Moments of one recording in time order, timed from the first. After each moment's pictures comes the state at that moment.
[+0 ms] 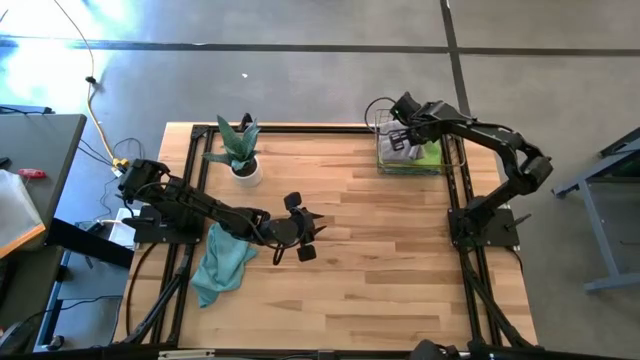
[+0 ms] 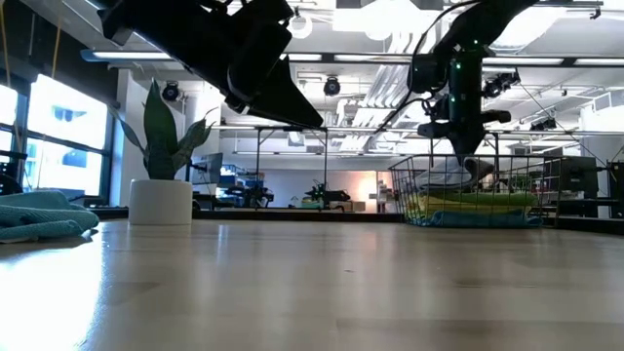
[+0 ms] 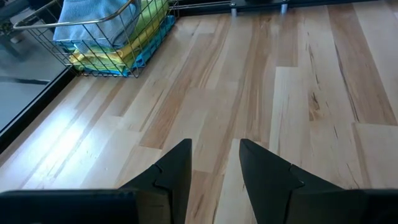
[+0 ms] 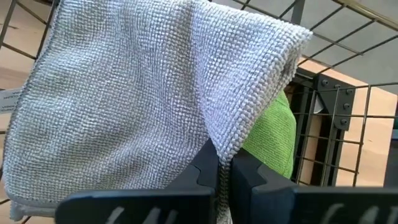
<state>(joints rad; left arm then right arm) -0.14 1.65 0.84 0.25 -0.57 -0.10 -0.79 1.52 1.16 -0.96 0.39 0.43</state>
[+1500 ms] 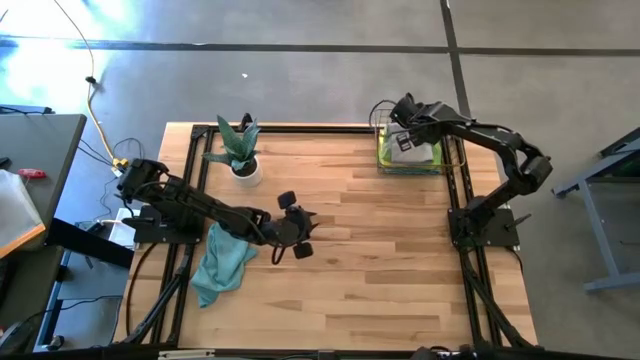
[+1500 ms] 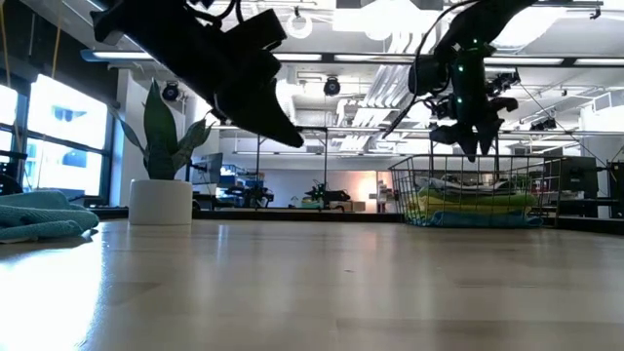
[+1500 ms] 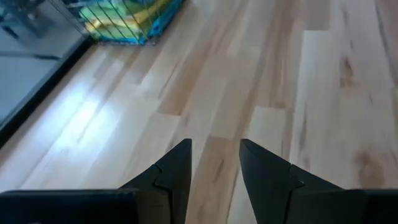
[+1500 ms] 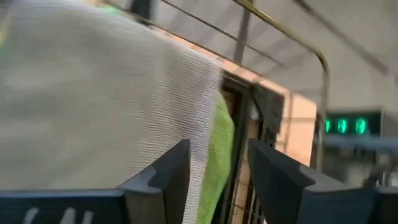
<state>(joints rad) -0.14 1.64 0.84 0.11 -0.63 -0.17 -0.77 1.52 1.16 -1.04 0.60 0.42</state>
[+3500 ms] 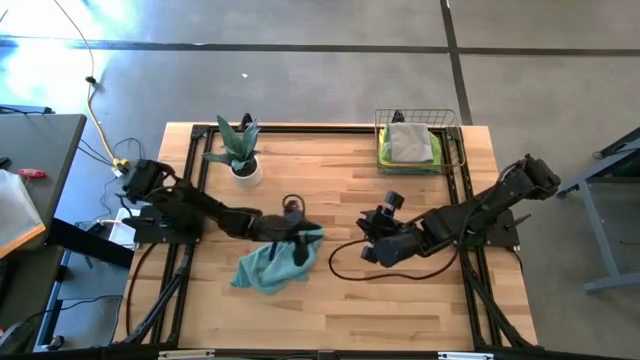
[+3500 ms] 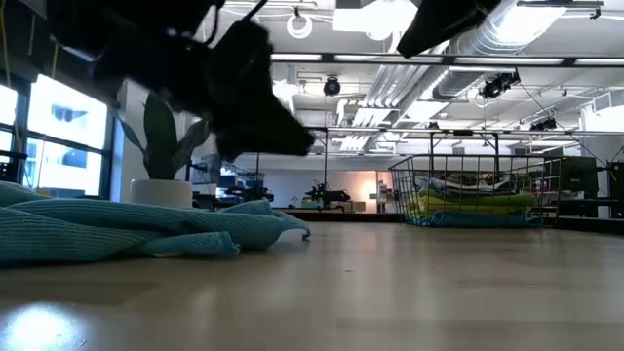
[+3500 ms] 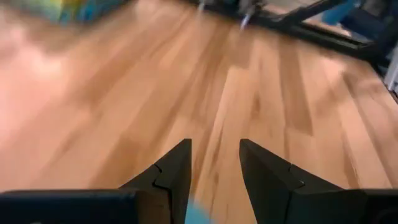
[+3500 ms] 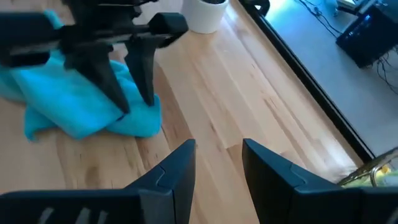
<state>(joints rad) -0.11 1.68 0.64 0.56 -0.33 -0.41 0.44 1.46 1.16 -0.68 0.78 0.49</state>
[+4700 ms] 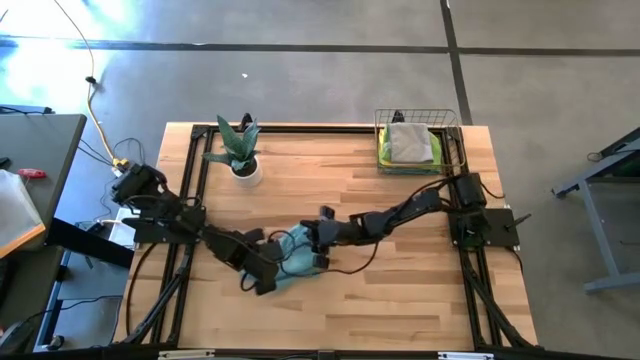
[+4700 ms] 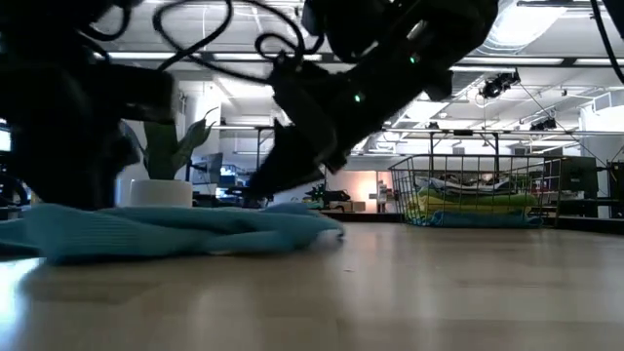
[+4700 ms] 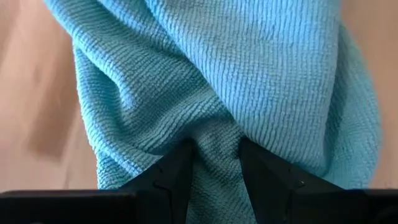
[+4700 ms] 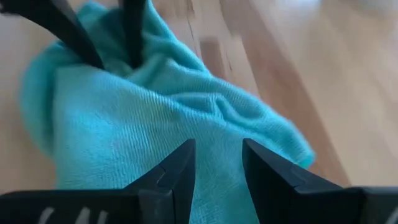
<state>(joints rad) -0.39 1.66 0.78 -0.44 -0.21 -0.81 0.17 2.03 1.16 0.22 0.20 0.16</state>
